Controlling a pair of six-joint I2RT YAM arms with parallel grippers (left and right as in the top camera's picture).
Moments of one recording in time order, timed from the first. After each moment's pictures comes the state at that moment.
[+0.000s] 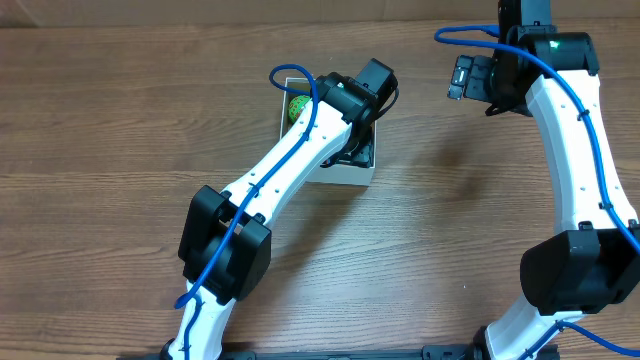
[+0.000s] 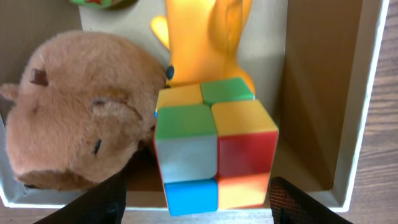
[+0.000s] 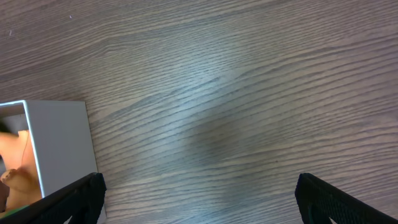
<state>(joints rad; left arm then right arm) -0.65 2.17 2.01 -1.26 -0.14 -0.53 0.03 1.87 1.90 -1.19 0.08 0.28</state>
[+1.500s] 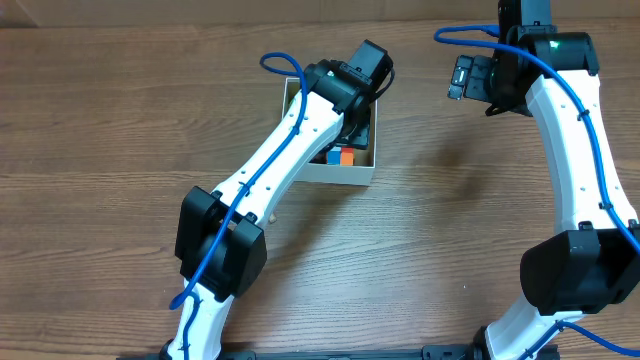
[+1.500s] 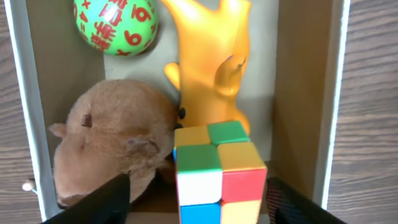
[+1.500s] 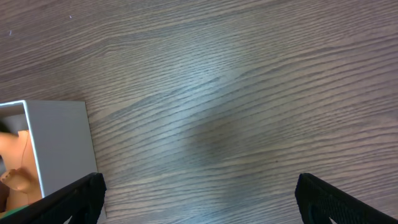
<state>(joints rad) -0.62 2.17 2.08 -1.24 -0.15 -0.52 0.03 1.87 1.90 -1.19 0.08 0.28</state>
